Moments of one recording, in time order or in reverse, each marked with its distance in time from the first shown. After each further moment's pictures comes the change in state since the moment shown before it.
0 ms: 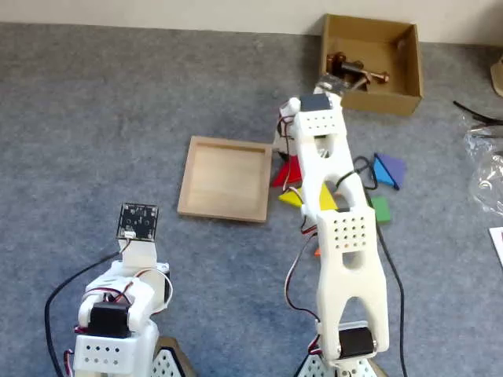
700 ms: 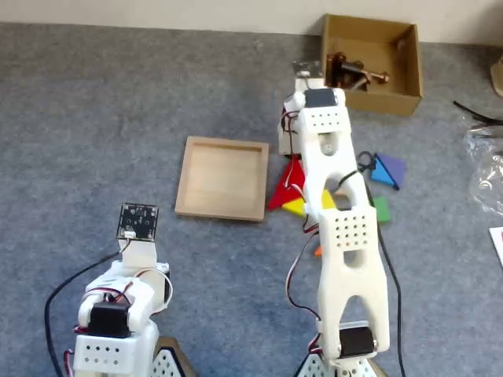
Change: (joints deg) left arm 0.0 0.0 0.0 0.0 0.0; right arm 1.1 0.3 -6.2 2.4 32.4
